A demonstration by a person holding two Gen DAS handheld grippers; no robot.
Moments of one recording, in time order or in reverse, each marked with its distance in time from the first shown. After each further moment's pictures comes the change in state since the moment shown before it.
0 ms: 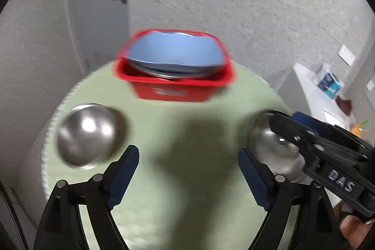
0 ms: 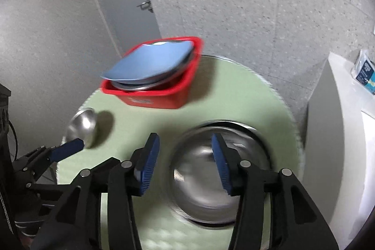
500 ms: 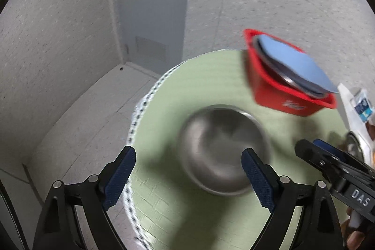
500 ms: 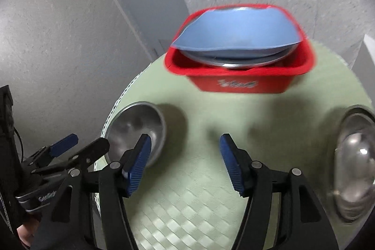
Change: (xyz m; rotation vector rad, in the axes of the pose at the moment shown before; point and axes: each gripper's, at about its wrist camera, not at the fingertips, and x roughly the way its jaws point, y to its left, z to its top) left arm 0.012 0.172 -0.003 -0.144 0.057 0.146; right arm 0.104 0.121 0.000 0.060 0.146 0.115
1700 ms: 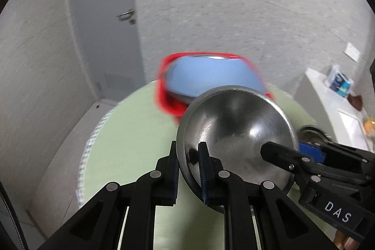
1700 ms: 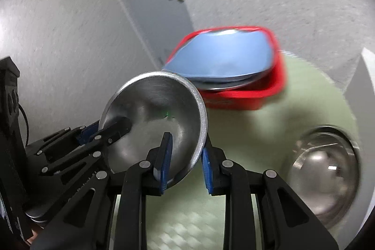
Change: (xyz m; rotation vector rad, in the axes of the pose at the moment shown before) left arm -0.065 -0.152 -0.014 0.251 -0.155 -0.110; right arm -0.086 -0.064 -0.004 -0.030 -0.101 0.002
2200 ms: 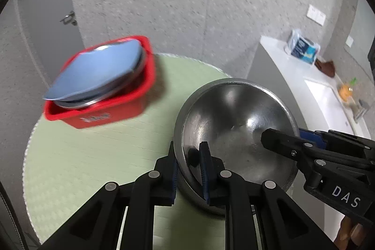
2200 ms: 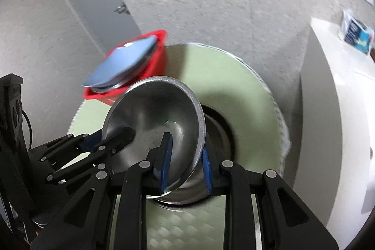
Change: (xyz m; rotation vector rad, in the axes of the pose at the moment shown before) left arm 0.071 -0.144 0.016 0.150 0.130 -0.156; right arm -0.058 -0.144 -0.021 0.176 0.022 -0.131
